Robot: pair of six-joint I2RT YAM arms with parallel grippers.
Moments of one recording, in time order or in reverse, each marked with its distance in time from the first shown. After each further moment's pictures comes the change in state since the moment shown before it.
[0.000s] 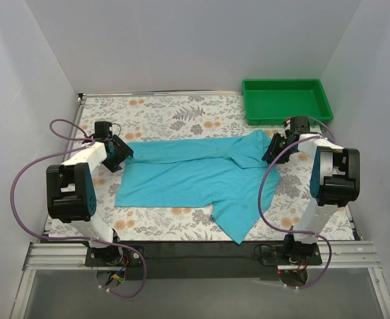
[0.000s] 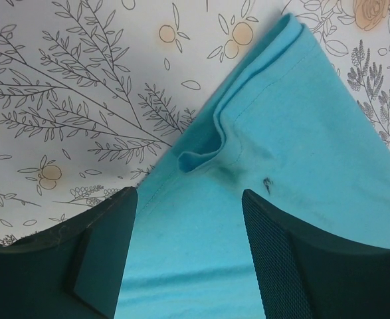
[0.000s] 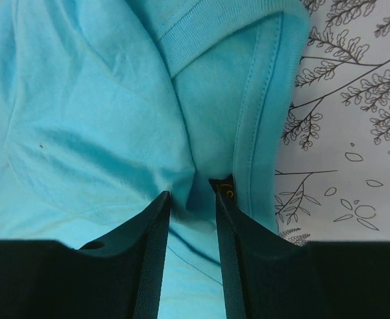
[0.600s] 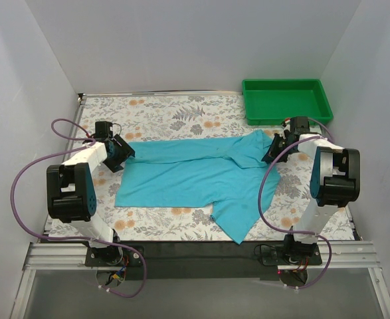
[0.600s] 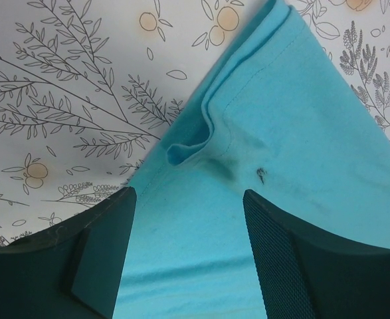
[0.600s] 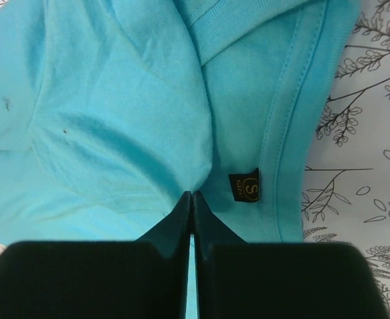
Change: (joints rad) left arm -0.006 0.000 0.000 0.005 0.034 0.025; right arm 0.001 0.005 -0.004 -0.002 -0.068 0.006
